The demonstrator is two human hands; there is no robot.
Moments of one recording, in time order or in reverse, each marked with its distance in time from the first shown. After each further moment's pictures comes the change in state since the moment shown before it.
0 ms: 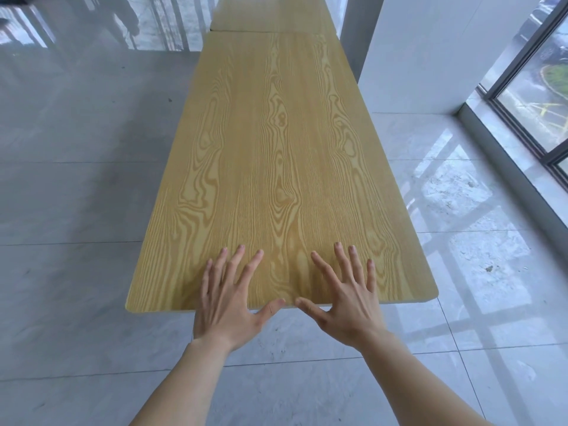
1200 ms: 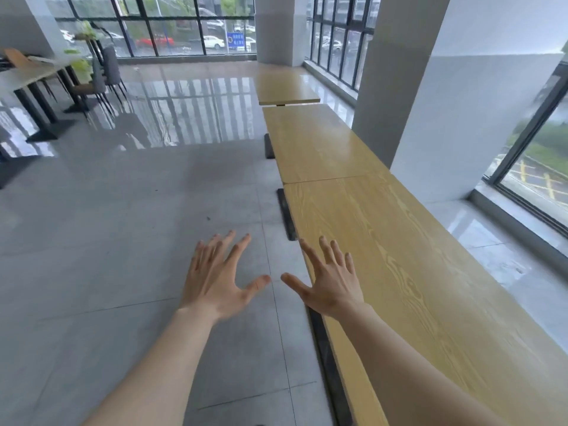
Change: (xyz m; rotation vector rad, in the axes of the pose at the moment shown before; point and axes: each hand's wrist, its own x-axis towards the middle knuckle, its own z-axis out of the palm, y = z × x) left_hand 0.396 -0.403 -0.434 0.098 0.123 0.178; right_hand 0.471 -0.471 -0.182 0.083 0.090 0.116
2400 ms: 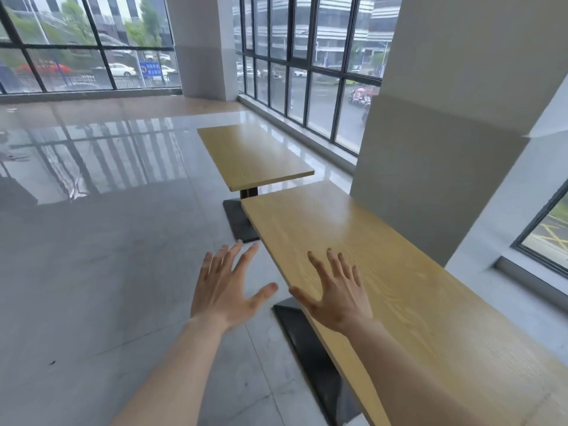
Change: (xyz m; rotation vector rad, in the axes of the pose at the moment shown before) left_hand 1.095 -0.364 0.051 -0.078 -0.064 0.270; right_hand 1.071 -0.098 -0.084 -0.047 0.171 0.280
